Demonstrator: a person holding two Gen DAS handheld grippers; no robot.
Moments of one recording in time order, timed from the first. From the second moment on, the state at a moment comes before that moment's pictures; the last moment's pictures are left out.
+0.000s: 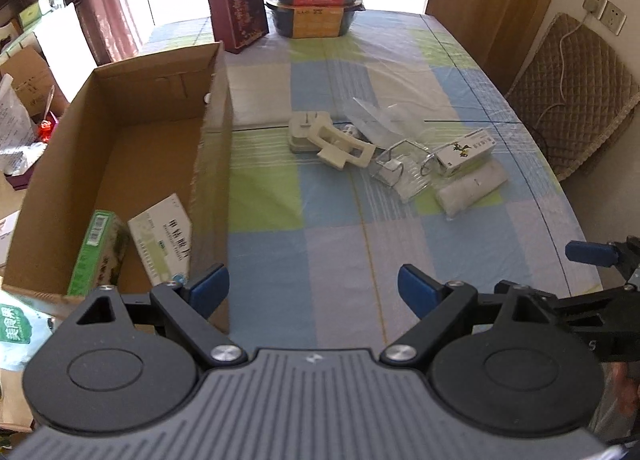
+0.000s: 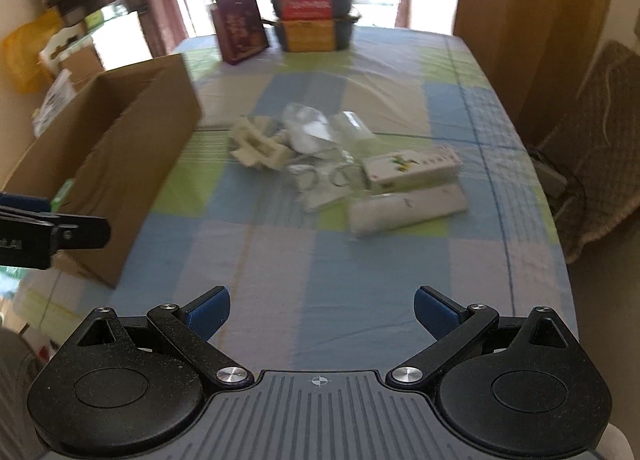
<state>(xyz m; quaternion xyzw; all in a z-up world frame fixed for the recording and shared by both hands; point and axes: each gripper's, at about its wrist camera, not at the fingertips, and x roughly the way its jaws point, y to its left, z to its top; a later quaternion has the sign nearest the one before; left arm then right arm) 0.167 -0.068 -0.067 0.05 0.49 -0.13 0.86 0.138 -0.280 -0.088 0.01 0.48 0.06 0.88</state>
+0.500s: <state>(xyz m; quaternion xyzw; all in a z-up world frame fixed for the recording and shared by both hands) 0.263 -0.115 -0.110 0.02 0.52 -0.10 0.85 0.224 -0.365 -0.121 0.12 0.48 -0.01 0.87</state>
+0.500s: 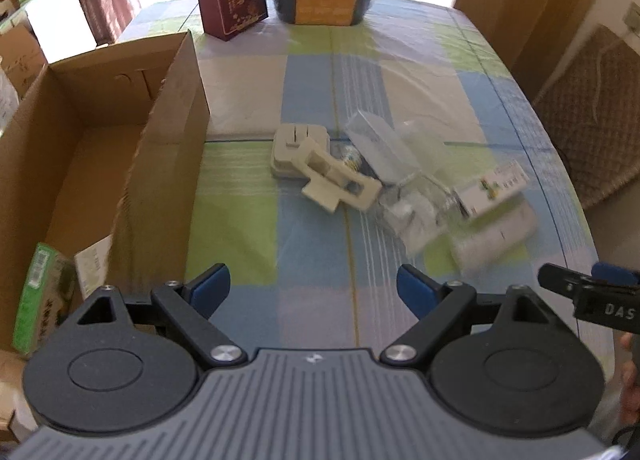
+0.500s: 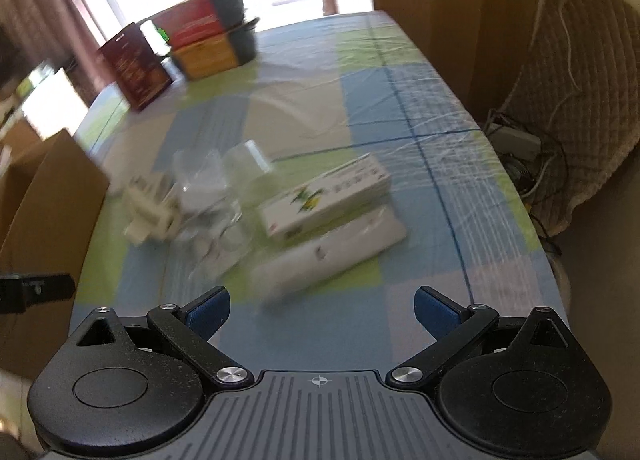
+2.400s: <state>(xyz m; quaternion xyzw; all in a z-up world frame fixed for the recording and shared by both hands) 0.352 -0.120 -0.193 0.02 0.55 -0.10 0.83 0.359 -0.345 -0.200 0.02 0.51 0.01 0.86</state>
